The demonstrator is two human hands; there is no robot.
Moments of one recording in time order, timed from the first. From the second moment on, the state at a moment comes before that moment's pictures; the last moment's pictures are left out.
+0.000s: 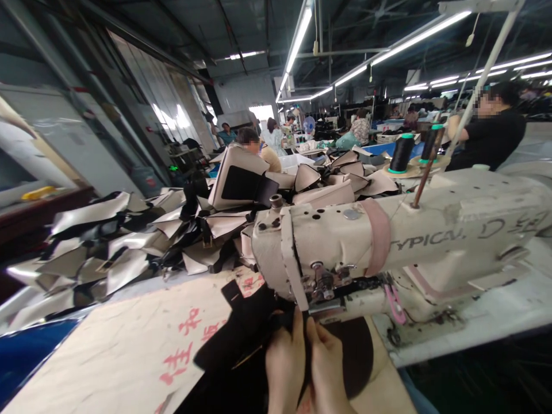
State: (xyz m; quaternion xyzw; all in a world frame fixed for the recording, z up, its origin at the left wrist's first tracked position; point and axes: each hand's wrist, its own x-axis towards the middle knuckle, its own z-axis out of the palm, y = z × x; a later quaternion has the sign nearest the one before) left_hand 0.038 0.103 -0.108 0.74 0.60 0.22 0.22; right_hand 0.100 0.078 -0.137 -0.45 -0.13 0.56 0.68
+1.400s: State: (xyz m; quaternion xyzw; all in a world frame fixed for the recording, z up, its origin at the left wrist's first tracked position) left_hand 0.036 0.126 -0.086 0.63 0.72 0.14 0.25; right_hand 0.107 0.085 -0.141 -0.43 -0.14 0.58 0.68
